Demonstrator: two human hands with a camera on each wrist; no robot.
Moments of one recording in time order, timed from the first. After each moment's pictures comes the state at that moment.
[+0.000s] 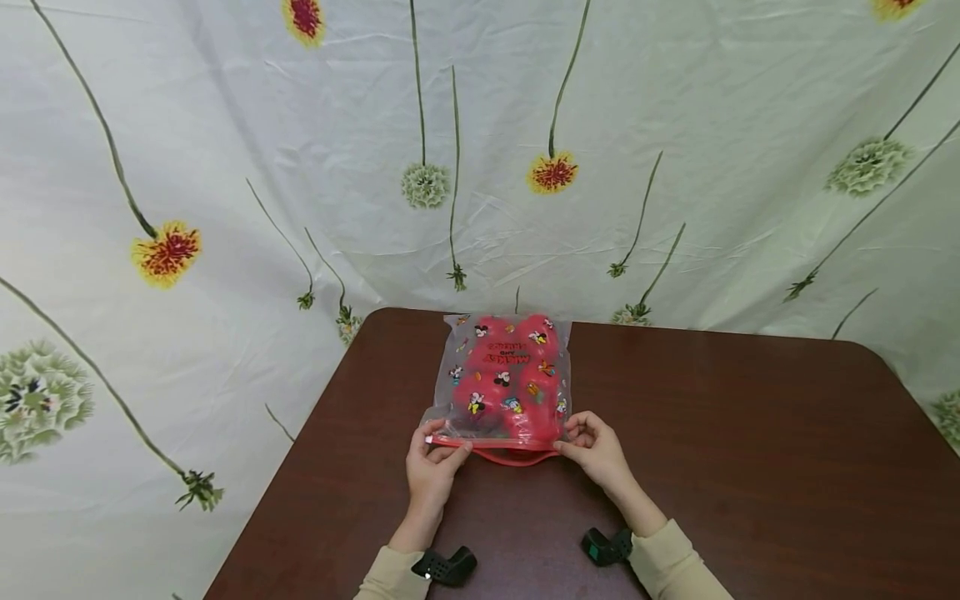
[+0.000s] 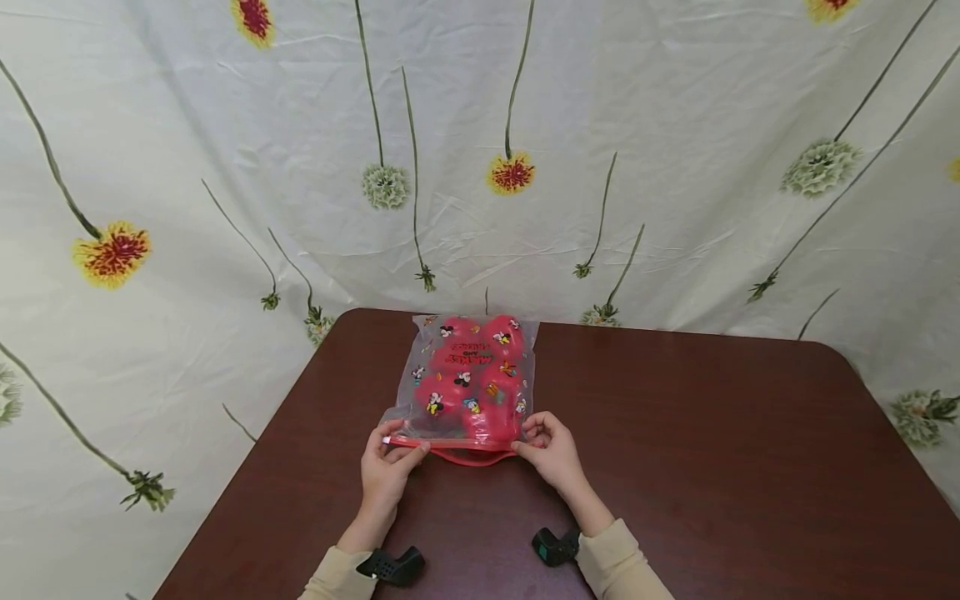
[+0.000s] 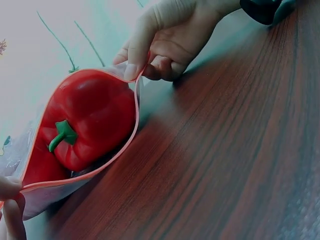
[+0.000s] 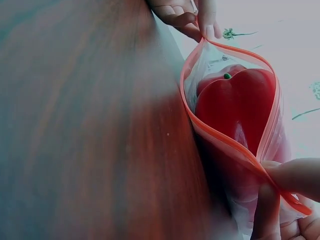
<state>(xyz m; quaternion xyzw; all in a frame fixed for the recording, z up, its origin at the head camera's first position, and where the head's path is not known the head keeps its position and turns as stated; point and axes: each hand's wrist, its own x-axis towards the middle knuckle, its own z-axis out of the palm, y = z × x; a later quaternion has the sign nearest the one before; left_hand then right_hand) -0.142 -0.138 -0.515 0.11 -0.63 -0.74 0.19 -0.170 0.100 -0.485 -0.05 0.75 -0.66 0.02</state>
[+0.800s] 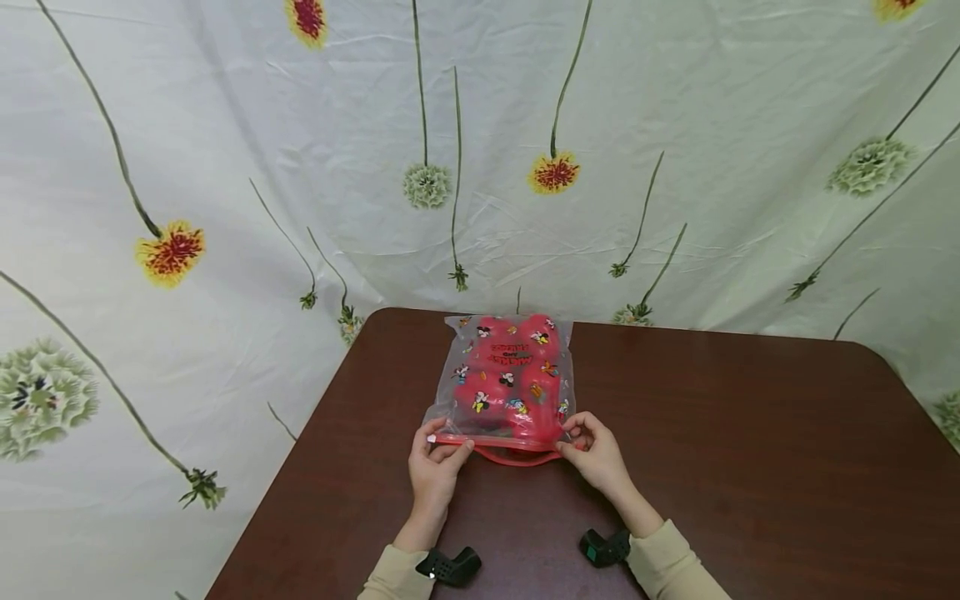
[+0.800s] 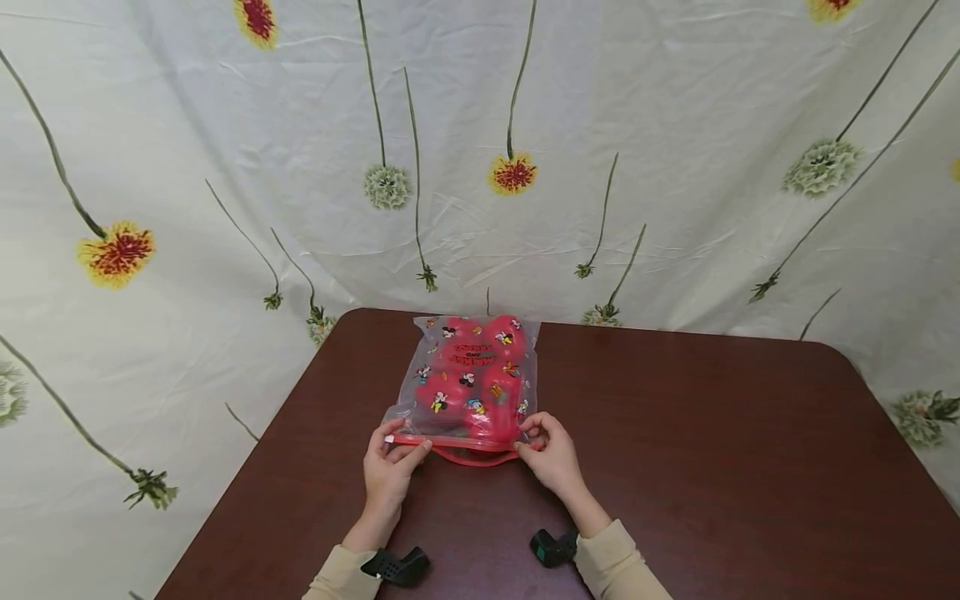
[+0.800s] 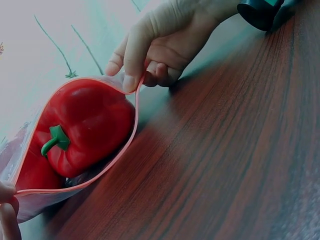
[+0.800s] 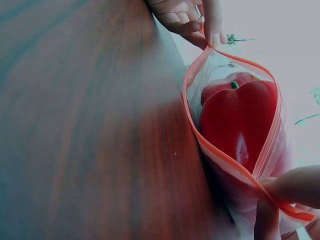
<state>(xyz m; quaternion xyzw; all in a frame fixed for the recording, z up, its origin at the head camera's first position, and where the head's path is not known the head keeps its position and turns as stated) -0.141 -0.134 -0.517 0.10 -0.62 -0.75 0.21 -0.171 0.097 -0.496 -0.06 0.77 -0.63 -0.01</state>
